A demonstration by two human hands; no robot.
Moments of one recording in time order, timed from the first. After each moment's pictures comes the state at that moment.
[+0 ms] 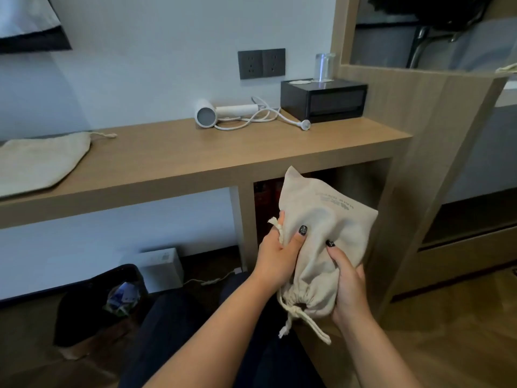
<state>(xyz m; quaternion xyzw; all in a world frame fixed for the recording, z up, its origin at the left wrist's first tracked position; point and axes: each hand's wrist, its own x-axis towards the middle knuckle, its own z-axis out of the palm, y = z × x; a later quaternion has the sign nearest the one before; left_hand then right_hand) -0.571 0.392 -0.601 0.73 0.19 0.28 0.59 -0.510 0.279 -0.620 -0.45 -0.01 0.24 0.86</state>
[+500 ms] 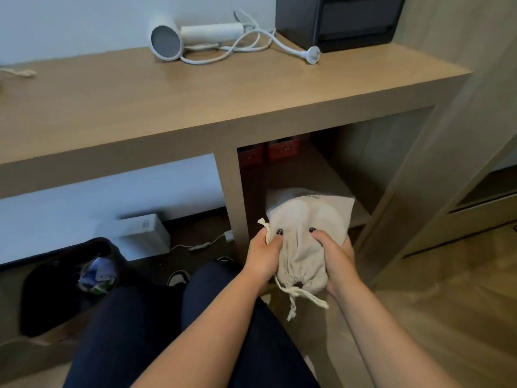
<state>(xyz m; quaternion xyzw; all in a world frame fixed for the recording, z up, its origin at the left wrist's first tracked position) -0.524 0.441 -0.697 0.59 0.40 0.13 0.69 -0.430 0.340 -0.714 -0.59 0.06 0.27 0.76</state>
